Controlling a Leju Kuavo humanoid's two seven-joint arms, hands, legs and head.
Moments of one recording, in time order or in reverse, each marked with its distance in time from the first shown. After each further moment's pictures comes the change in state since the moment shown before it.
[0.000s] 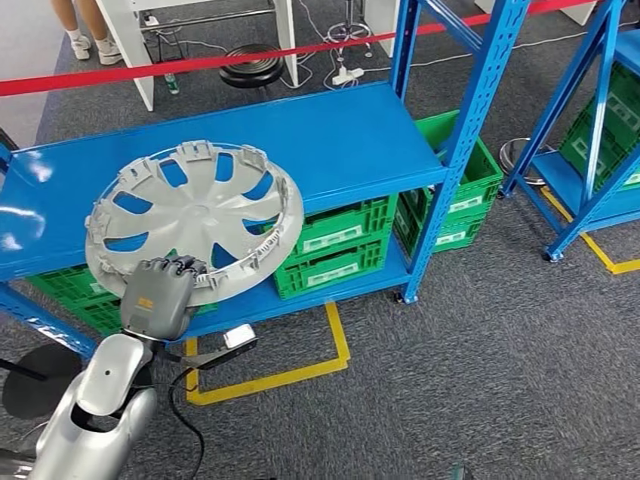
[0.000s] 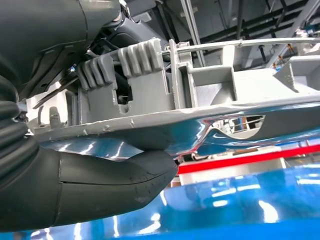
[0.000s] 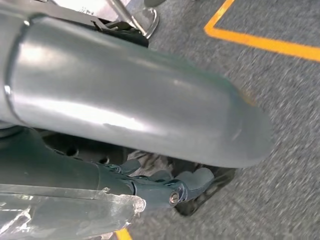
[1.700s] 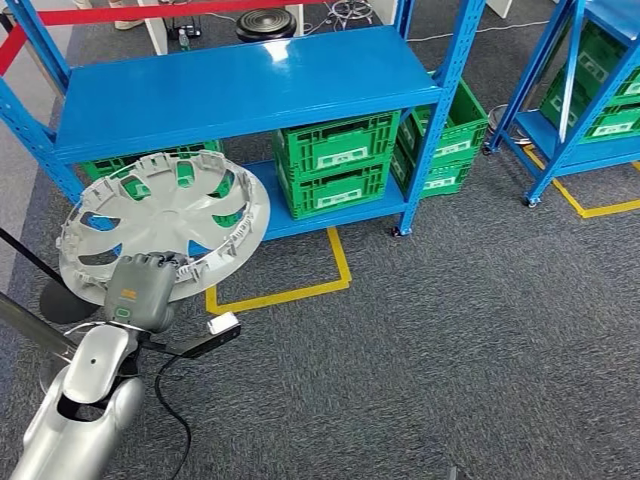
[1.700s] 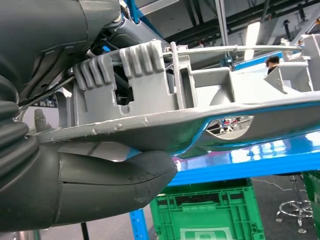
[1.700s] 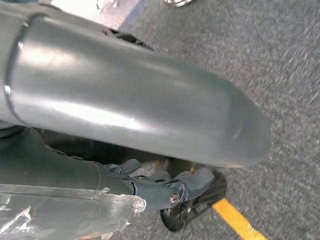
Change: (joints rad) left arm -0.018 0.017 0.052 0.024 0.059 -0.047 -0.001; right arm -0.004 0.001 0.035 0.001 0.000 0.001 0.015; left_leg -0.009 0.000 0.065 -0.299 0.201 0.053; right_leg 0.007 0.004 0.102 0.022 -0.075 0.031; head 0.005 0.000
